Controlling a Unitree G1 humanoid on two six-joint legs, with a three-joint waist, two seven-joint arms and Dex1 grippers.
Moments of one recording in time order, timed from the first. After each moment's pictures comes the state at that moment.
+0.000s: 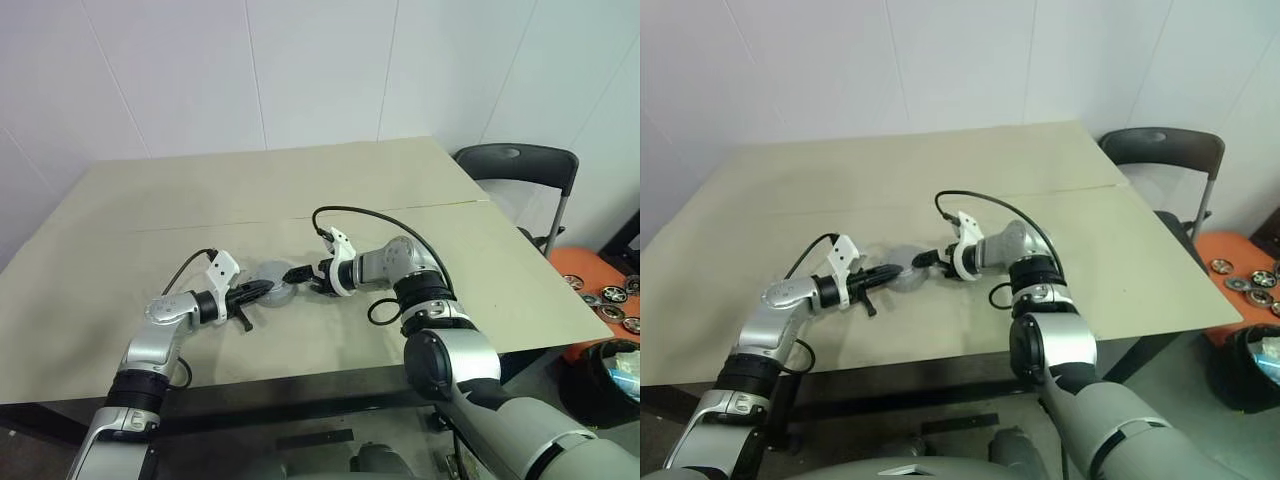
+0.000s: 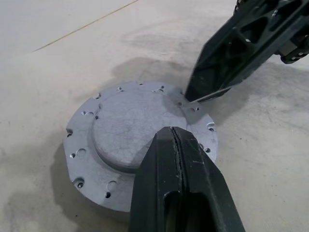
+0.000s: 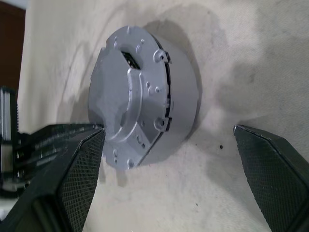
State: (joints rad) left arm -0.33 0.43 -0.03 0.33 -0.19 0.17 -0.94; right arm -1.00 0.07 -0.34 0.84 0.33 1.21 0.26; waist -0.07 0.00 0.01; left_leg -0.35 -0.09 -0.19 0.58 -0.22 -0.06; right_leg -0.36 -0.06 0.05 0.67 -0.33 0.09
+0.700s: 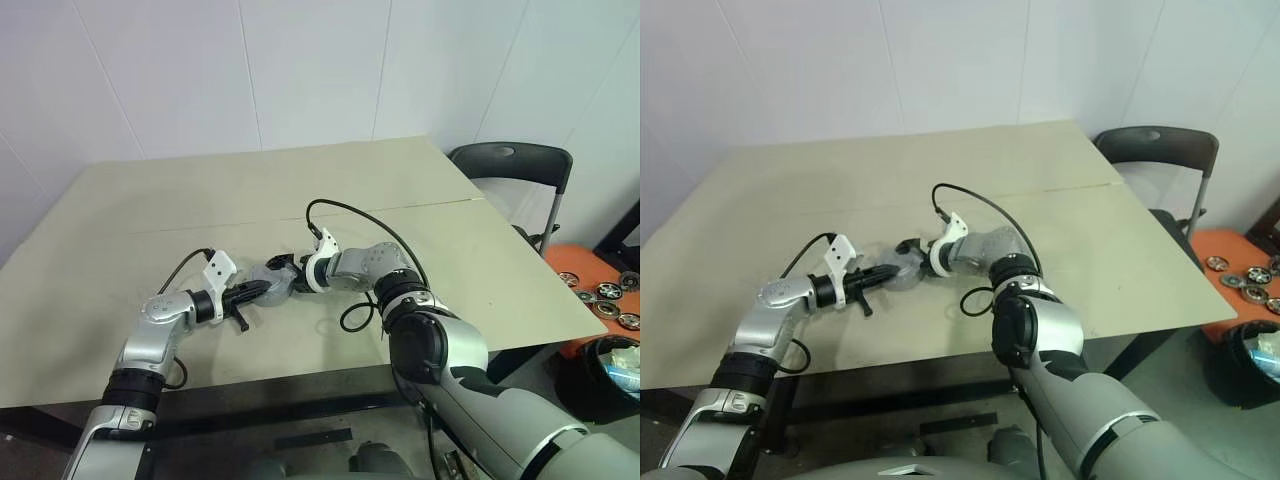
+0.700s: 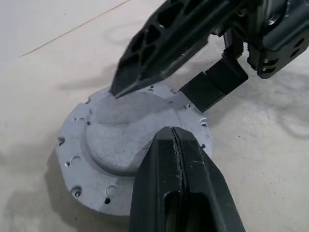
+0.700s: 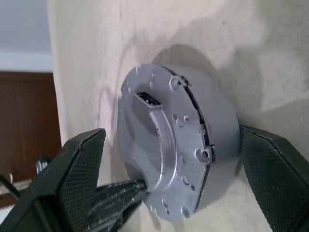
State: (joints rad) left arm -0.34 0.45 -0.03 0.36 -0.18 0.15 -0.95; right arm -1.12 0.15 -0.61 1.18 0.54 0.93 -0.02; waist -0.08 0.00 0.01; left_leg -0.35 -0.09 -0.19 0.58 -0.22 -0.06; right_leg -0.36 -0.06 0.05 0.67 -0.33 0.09
